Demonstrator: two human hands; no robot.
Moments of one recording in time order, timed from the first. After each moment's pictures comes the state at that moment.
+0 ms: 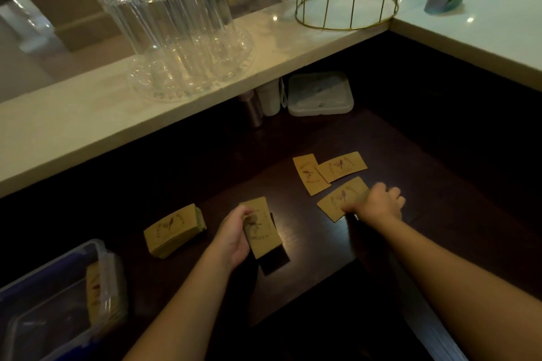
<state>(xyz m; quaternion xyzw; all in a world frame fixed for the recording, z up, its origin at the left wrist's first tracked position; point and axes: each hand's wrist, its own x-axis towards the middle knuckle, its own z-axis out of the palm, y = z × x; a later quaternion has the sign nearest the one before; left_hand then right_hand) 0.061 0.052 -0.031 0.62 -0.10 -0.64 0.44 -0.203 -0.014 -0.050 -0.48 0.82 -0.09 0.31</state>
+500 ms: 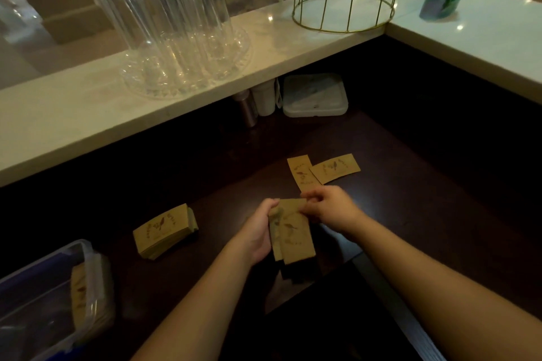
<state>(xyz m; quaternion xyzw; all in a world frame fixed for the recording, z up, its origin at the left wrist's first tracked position) 0.015 0.038 -0.031 0.57 -0.15 -0.72 0.36 -0.152 0.005 -0.011 -0.54 0.56 -0.23 0.58</state>
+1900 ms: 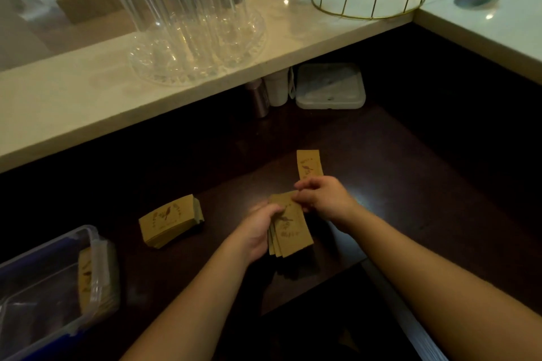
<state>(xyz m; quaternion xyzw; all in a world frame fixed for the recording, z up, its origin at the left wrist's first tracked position) 0.030 0.036 -0.037 0.57 -0.13 -0.71 0.38 -0.127 -0.021 -0.026 -0.49 0.53 -0.25 0.65</state>
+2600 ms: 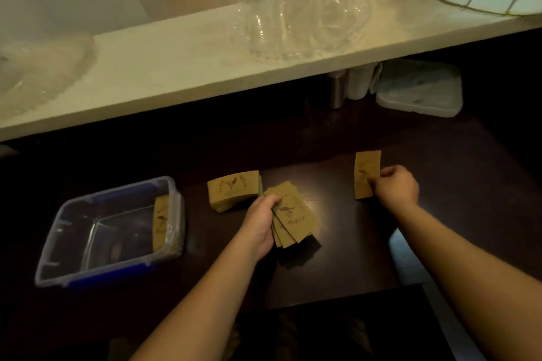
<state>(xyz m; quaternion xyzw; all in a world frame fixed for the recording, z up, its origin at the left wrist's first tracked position) 0.105 0.088 -0.028 0.62 -0.02 -0.58 0.53 -0.100 -0.055 -0.030 -0.53 0.72 -0.18 0.41</state>
